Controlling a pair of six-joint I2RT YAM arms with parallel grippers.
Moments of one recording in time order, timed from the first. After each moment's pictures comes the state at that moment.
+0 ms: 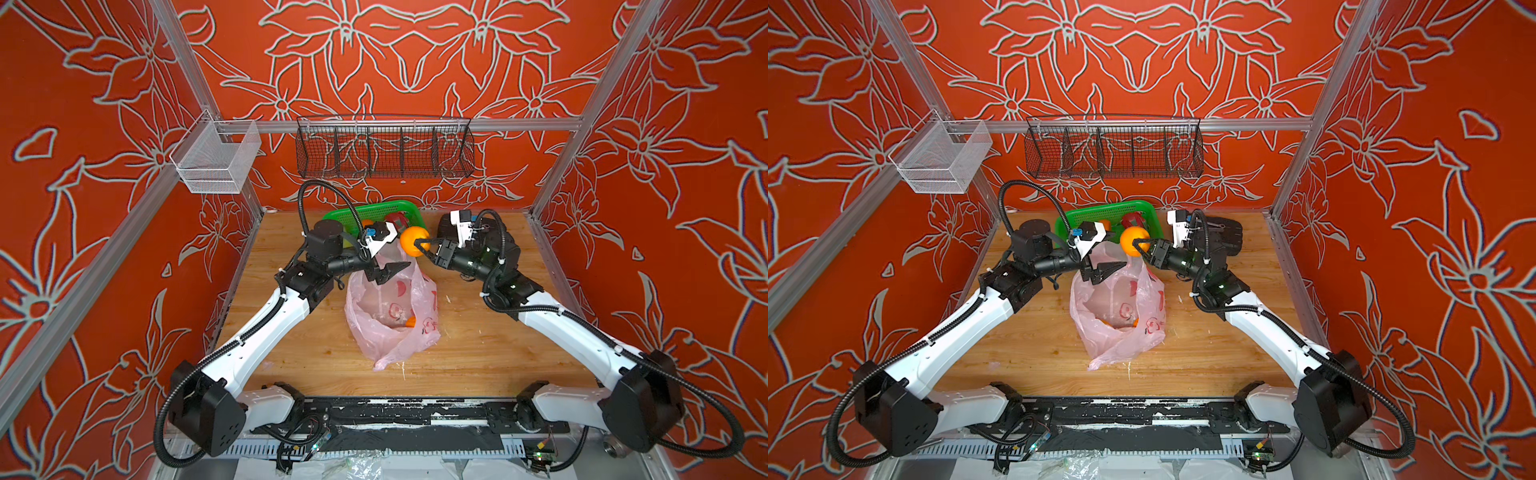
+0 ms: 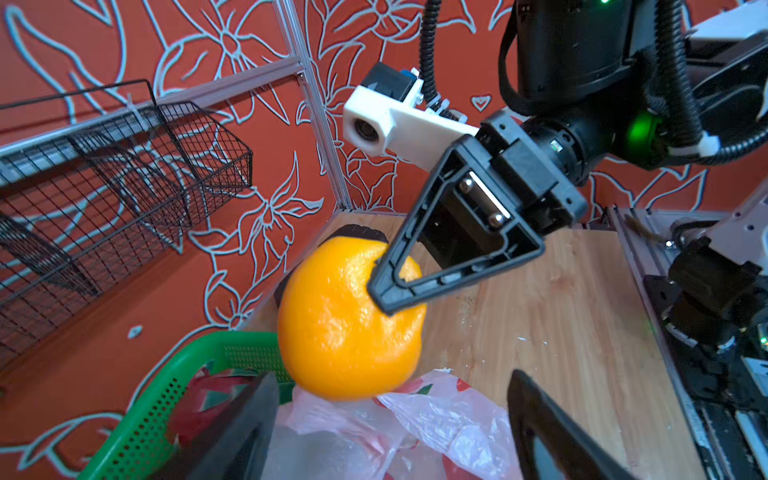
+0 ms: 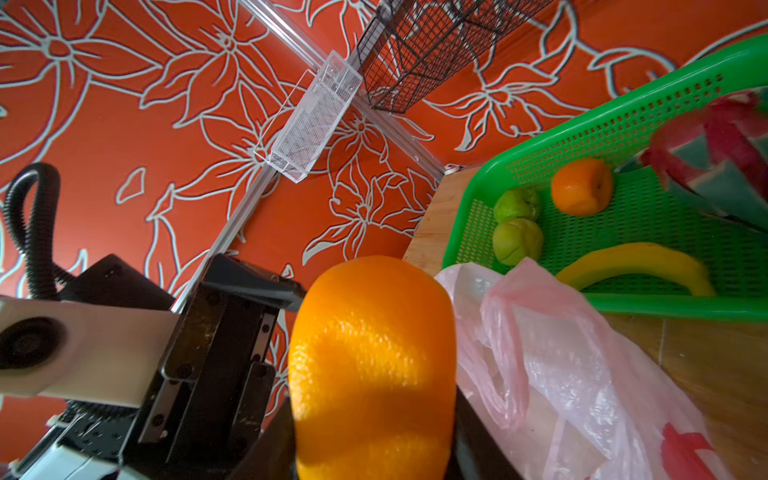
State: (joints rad) left arm -0.43 1.28 1.13 -0.06 0.68 0.37; right arm 0.50 1.26 0.95 0.25 -0.53 0.87
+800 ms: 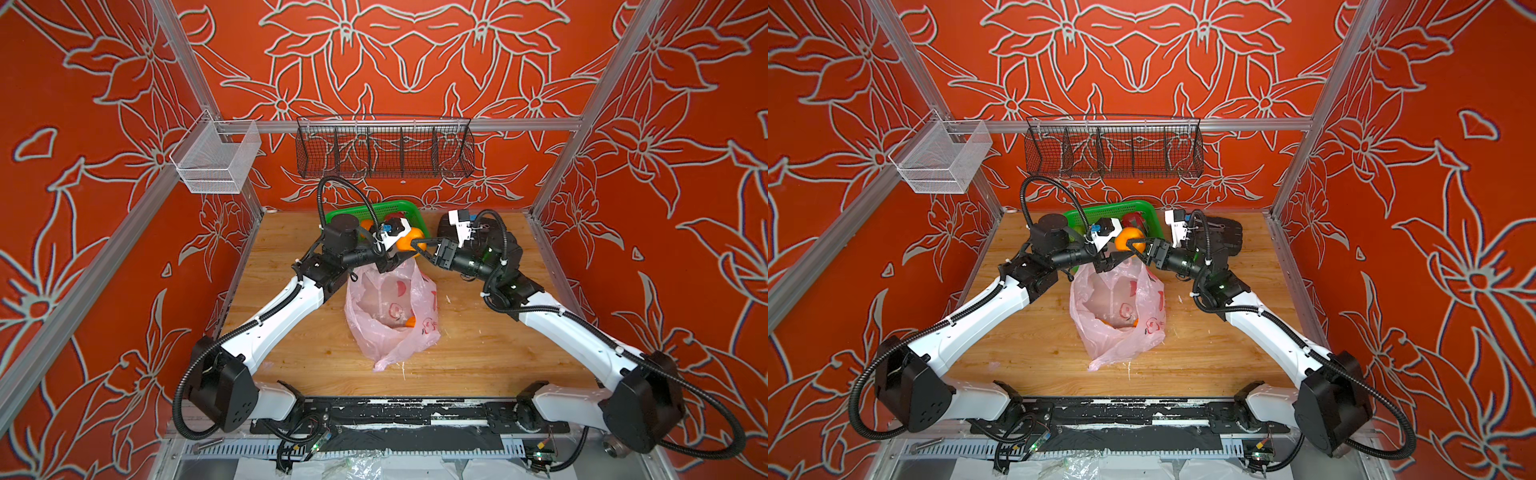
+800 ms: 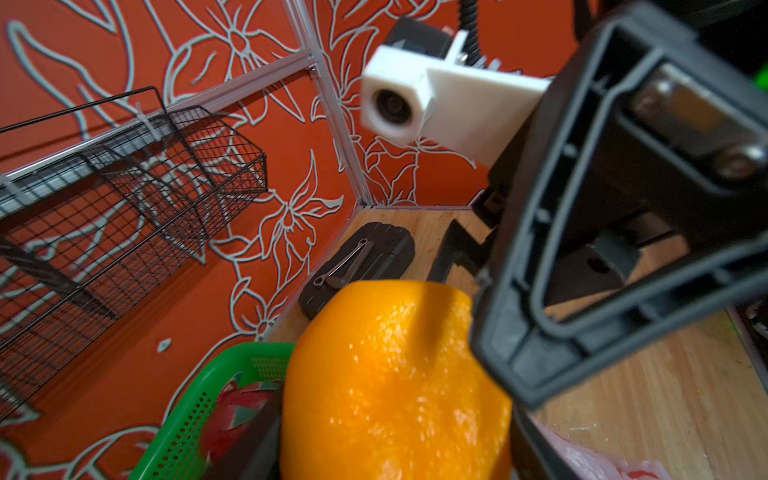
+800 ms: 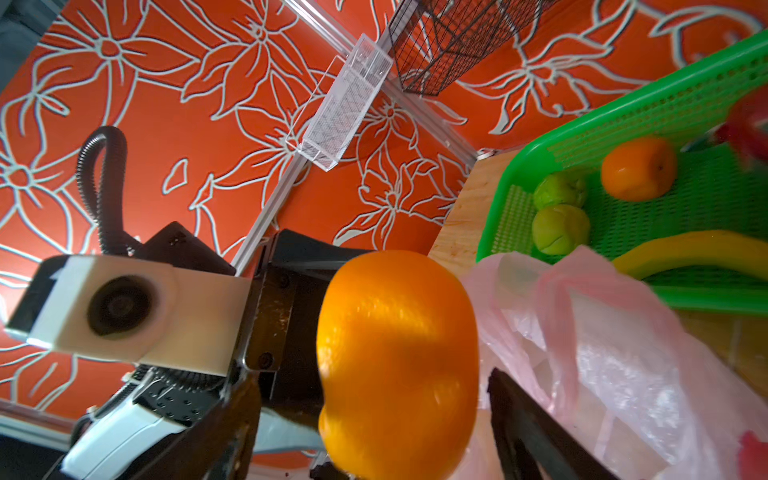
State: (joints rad) left arm -0.47 1.38 1.19 -0.02 0.53 0.39; right arm 0.50 1.23 0.95 0.24 -0.51 0.90
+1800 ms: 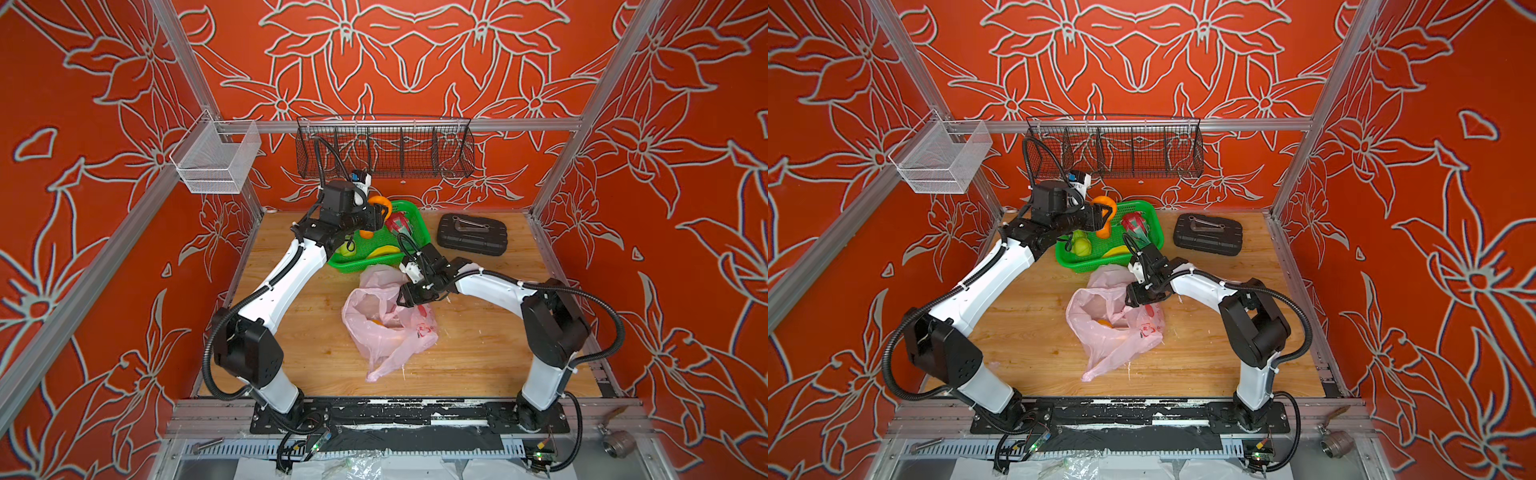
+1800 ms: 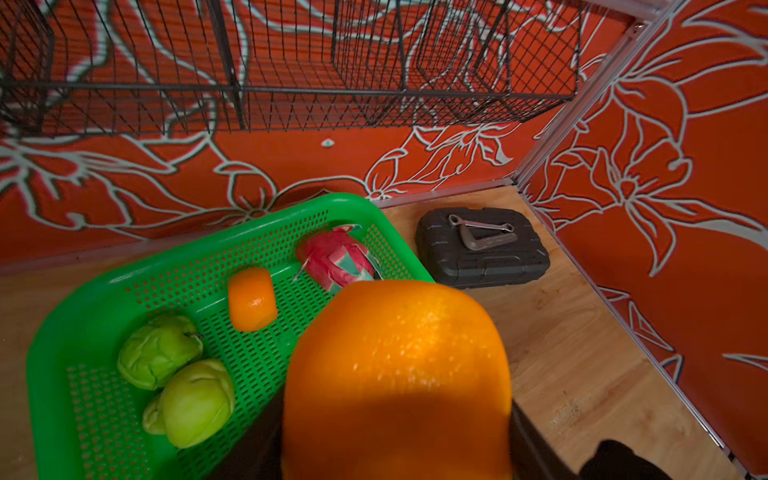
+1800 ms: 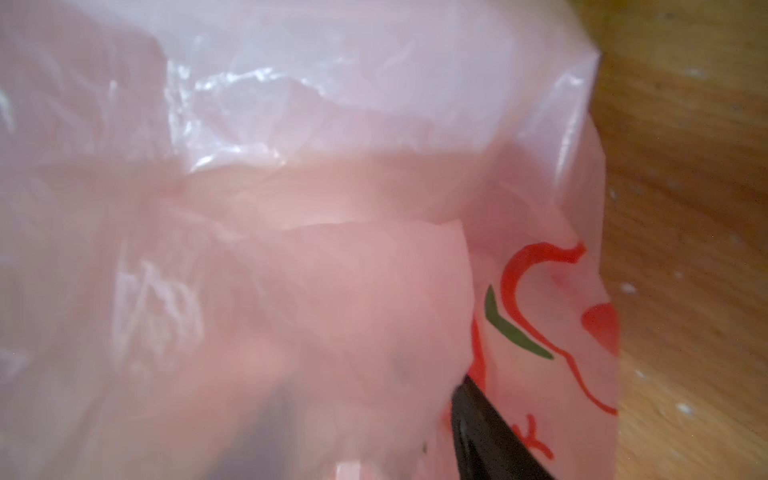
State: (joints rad) left arm -0.34 1.65 1.62 -0.41 0.15 -0.24; right arm 0.63 1.78 1.28 -0.64 -0.32 0.31
